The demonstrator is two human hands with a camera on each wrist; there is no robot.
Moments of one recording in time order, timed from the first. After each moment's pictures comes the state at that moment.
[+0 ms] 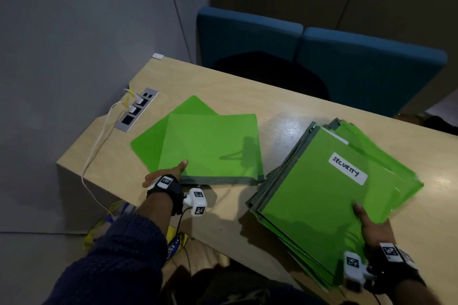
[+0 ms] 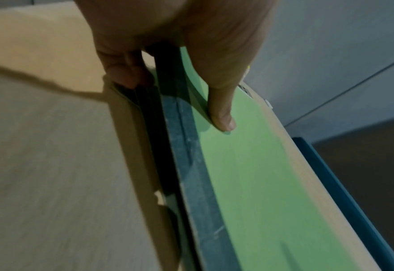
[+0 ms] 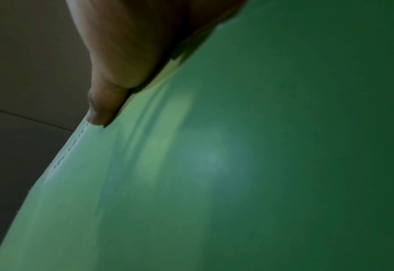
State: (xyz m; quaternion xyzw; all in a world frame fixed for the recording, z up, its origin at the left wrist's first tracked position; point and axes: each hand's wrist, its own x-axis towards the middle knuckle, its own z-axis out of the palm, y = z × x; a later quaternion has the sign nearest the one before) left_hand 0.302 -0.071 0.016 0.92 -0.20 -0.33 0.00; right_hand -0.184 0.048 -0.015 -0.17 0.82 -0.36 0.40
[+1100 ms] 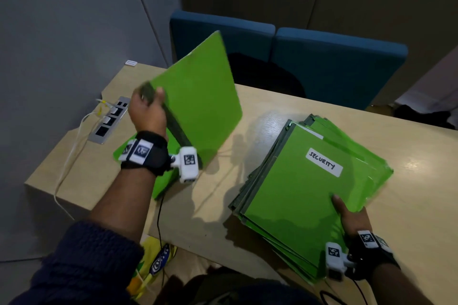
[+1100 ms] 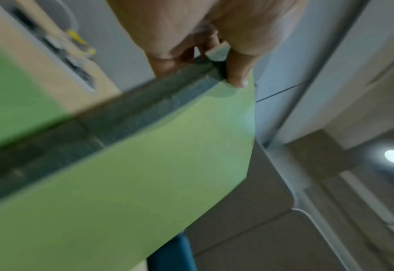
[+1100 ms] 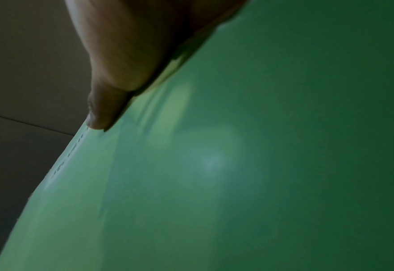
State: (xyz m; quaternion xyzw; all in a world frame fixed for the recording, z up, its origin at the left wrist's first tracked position) left_hand 0.233 -0.165 0.147 0.63 -0.32 -0.29 0.65; right_hand -0.186 0.048 -0.016 -0.16 0.79 -0.42 0.42
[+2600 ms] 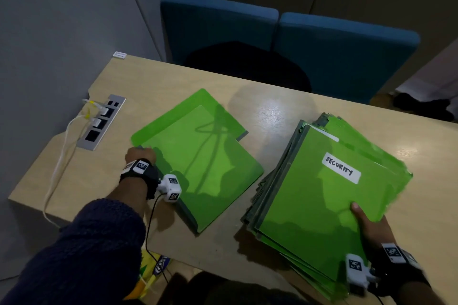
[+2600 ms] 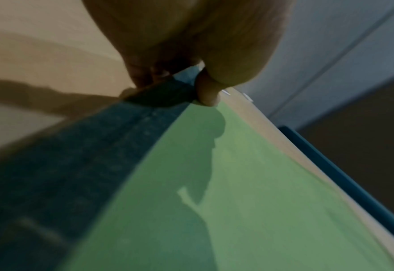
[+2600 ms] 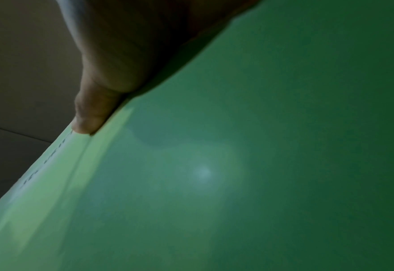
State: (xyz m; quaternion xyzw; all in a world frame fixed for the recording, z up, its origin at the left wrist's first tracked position) left_hand 0.347 -0.191 -0.014 0.88 -0.37 -0.28 0.02; right_hand -0.181 0.047 -0.011 -0.17 0.80 -0.39 0.43
